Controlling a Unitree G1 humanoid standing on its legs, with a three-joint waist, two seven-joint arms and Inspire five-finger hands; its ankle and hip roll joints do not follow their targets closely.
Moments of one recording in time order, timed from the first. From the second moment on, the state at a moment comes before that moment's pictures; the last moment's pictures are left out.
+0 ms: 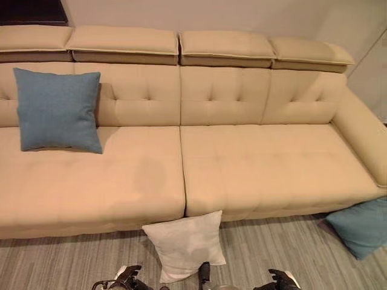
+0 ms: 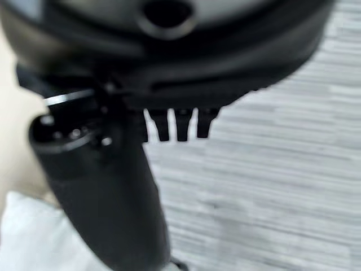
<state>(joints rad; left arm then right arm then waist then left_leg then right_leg) -0.07 0.30 -0.29 1.25 0.01 -0.04 0.12 -0.05 -0.28 0.25 1.25 0.01 -0.02 -0.15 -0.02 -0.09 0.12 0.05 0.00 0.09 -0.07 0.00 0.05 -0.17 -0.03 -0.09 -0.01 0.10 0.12</state>
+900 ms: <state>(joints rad) -0.38 0.31 -0.27 1.04 -0.28 -0.11 0.25 -0.43 -0.39 0.23 1.00 0.15 -0.06 -0.29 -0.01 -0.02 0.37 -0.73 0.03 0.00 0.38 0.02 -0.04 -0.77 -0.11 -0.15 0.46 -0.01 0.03</state>
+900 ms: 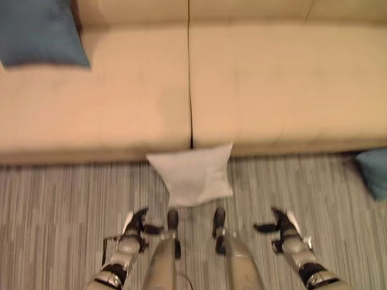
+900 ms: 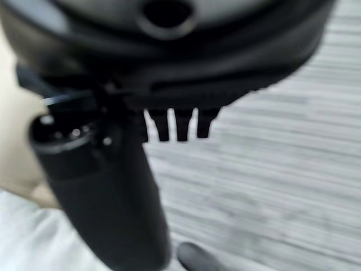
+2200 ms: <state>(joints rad) -1.04 0.39 -0.47 0.81 -0.48 -0.12 0.51 -1.17 -0.44 0.49 0.86 0.29 -0.05 -0.53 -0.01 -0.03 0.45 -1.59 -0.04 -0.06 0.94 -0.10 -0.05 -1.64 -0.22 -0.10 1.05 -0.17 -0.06</state>
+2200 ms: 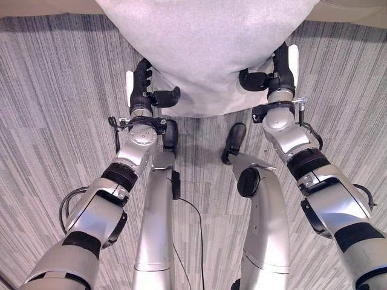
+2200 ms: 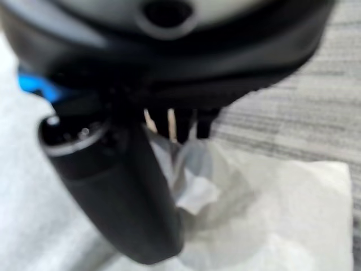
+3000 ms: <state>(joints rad) -0.26 0.29 -0.28 0.29 -0.47 -0.17 0.46 -0.29 -0.33 0.30 0.28 0.18 -0.13 -0.43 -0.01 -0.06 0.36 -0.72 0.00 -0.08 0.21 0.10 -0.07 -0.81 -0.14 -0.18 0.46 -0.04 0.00</state>
